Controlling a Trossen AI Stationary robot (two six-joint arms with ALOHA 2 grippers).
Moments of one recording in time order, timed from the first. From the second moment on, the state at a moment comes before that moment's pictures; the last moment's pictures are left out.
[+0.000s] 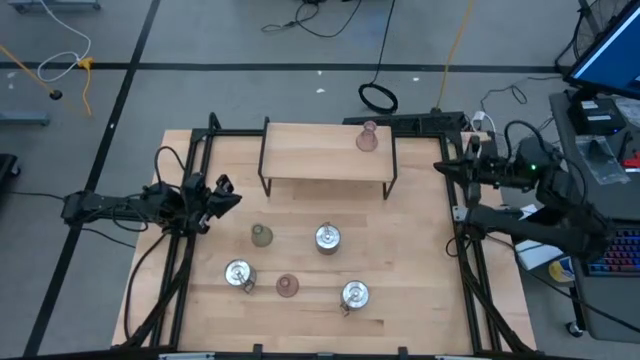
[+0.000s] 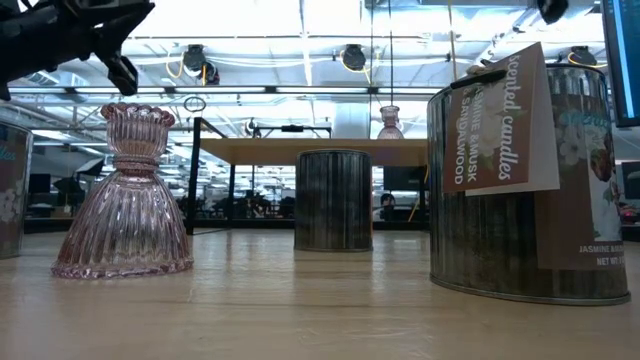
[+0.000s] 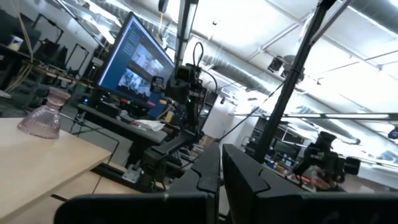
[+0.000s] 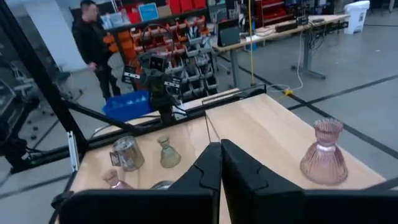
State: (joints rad) left arm 0.00 0.25 0.02 0.66 0.02 -0.48; right arm -0.46 0.41 0.90 -0.60 -0.26 0.20
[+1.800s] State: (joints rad) left arm -0.07 1.02 0.80 -0.66 0.11 -0.92; right arm -0.46 0.00 0.33 -0.38 -0.21 0.31
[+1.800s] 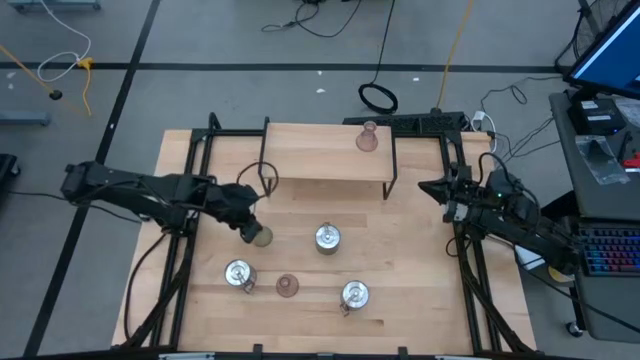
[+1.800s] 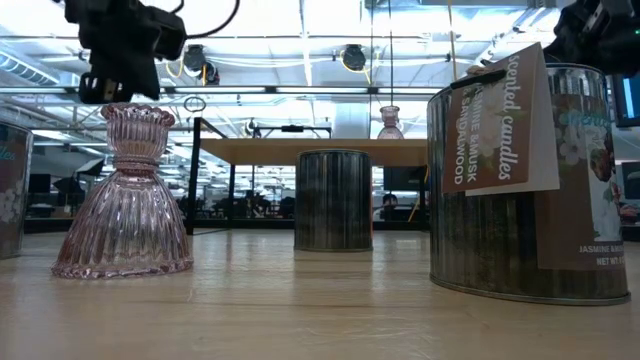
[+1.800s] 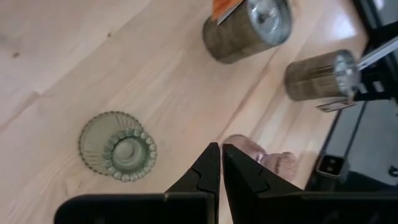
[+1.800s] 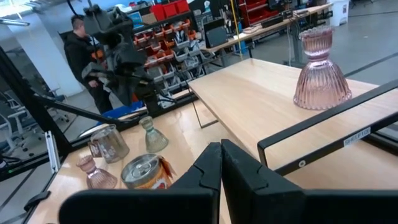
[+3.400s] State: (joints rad) left arm -0.05 1.11 0.80 -0.86 0.00 -0.98; right arm -0.46 0.00 0.33 -0.38 -0.21 0.33
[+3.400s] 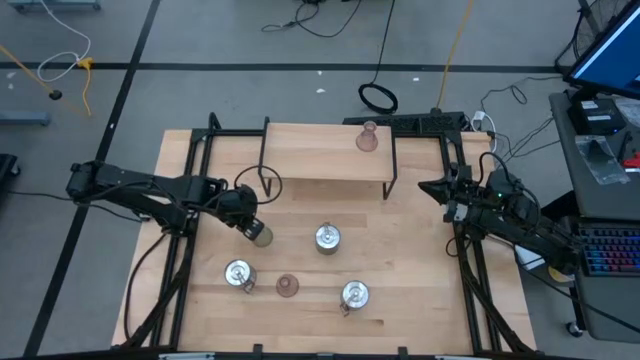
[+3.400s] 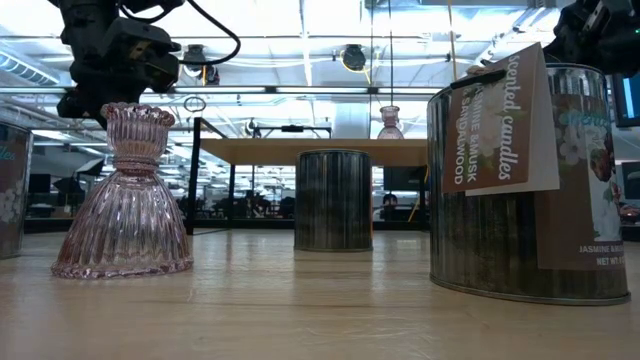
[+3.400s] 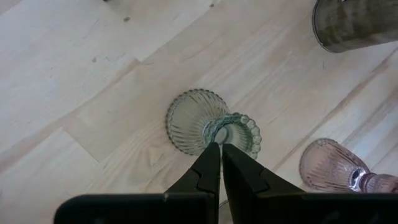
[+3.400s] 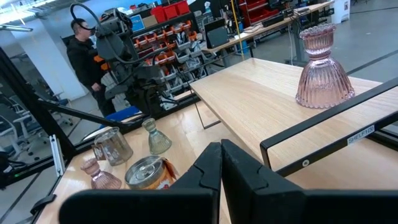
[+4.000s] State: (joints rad) left arm -0.05 1.11 0.80 -0.86 -0.01 -0.98; right arm -0.46 0.00 0.33 -0.38 -0.21 0.33
